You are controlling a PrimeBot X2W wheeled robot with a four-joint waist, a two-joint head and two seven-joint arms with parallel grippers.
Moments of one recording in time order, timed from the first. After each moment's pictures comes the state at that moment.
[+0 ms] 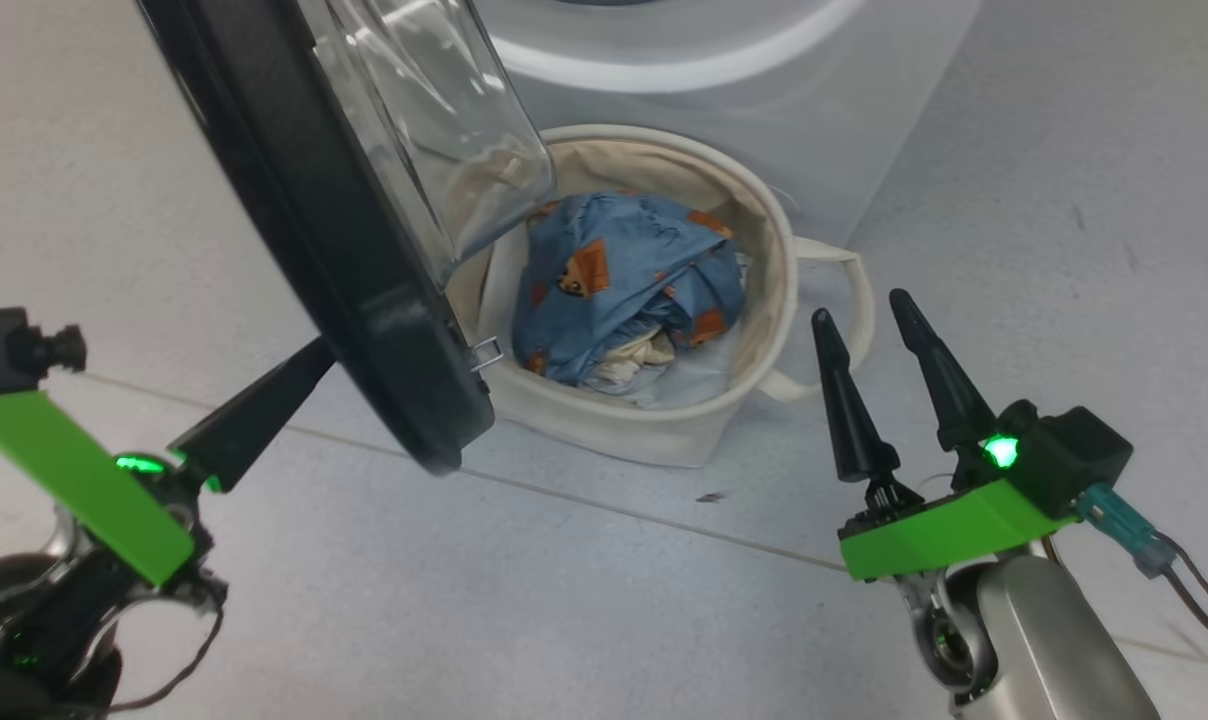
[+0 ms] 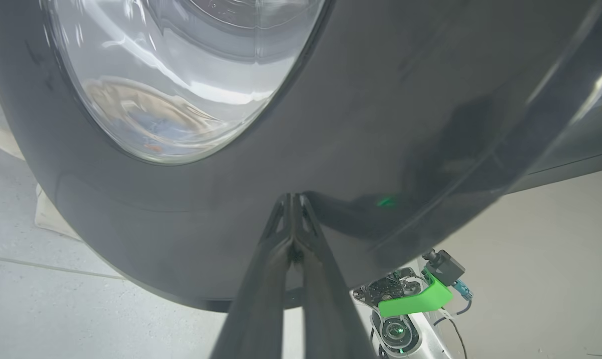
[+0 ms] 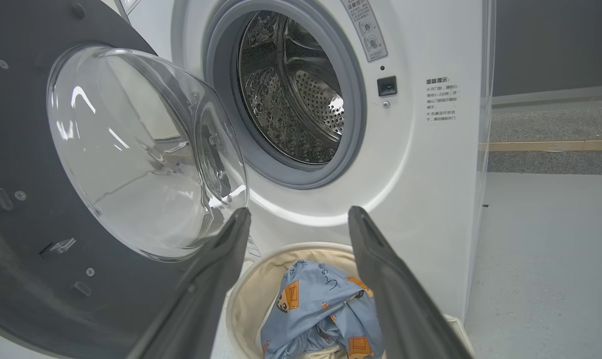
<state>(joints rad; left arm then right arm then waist) -0.29 0.43 -0.04 -0.27 -1.40 0.00 0.65 -0.28 -0.06 0.21 0.11 0.26 0.13 -0.26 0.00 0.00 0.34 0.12</state>
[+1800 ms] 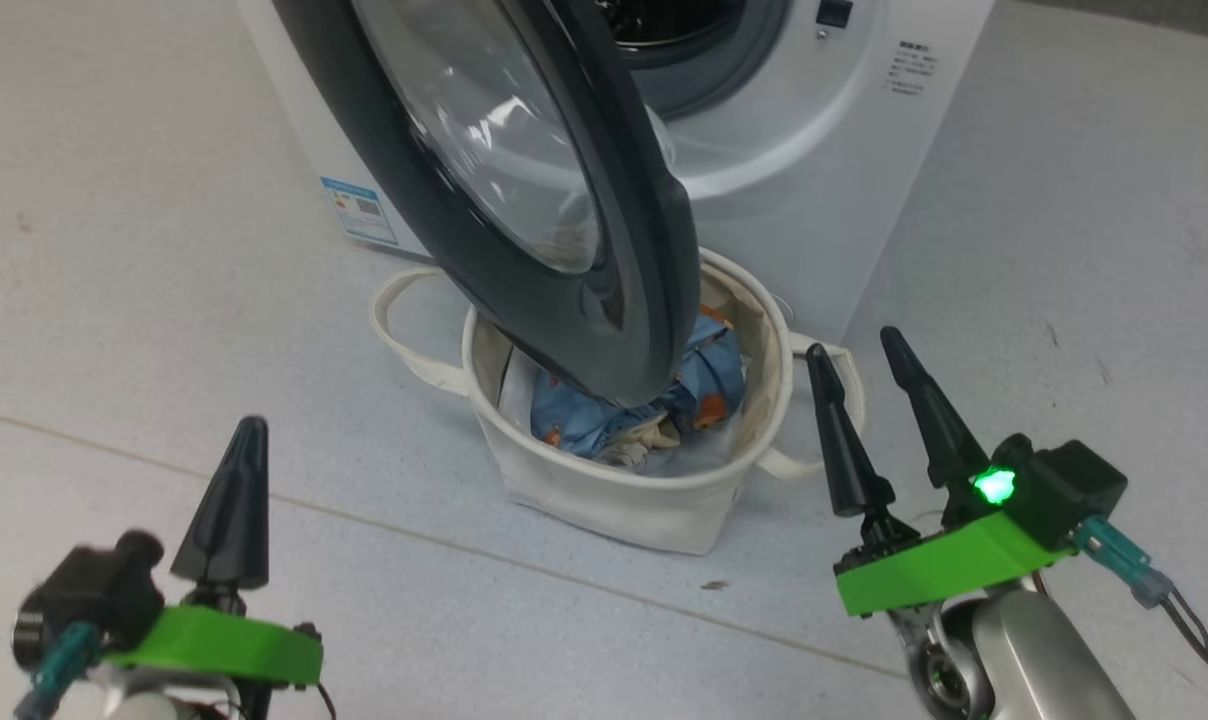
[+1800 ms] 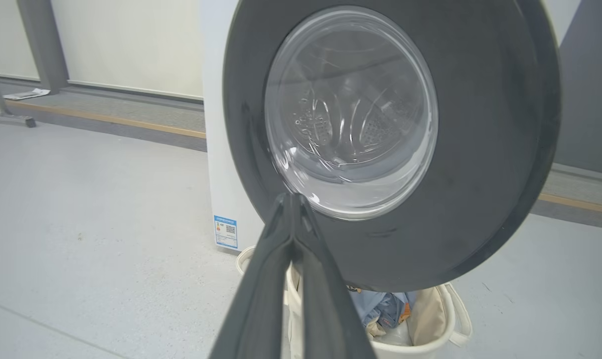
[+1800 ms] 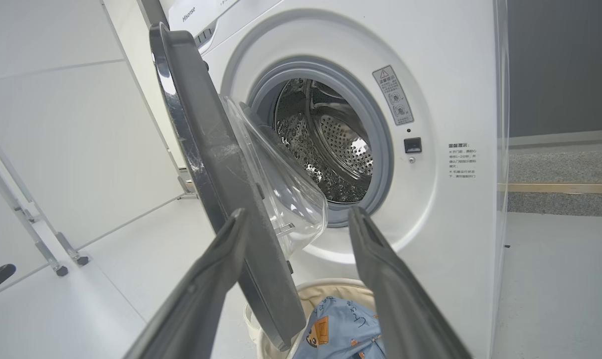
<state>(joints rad) -0.18 0.38 -0.26 0.05 -0.49 0.09 -0.23 -0.23 -0.06 0.22 0.10 0.31 0.13 -0.26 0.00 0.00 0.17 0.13</state>
